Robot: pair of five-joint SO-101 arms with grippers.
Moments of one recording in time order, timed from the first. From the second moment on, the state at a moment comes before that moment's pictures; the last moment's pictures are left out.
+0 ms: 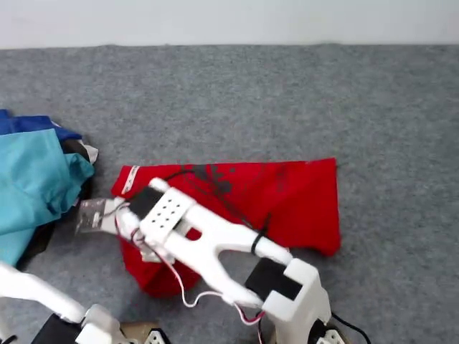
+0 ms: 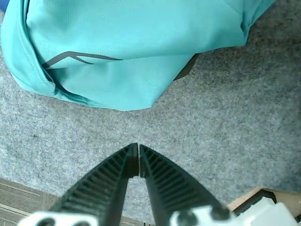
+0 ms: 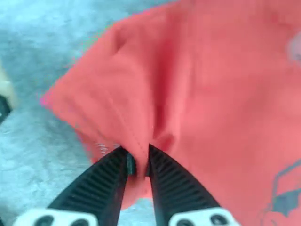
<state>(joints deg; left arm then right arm) -63.9 -19.2 12.2 97.3 -39.0 -59.2 20.1 -6.7 80.9 29.1</state>
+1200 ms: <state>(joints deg) -63.9 -19.2 12.2 97.3 -39.1 -43.7 38.1 -37.0 83.5 25.5</state>
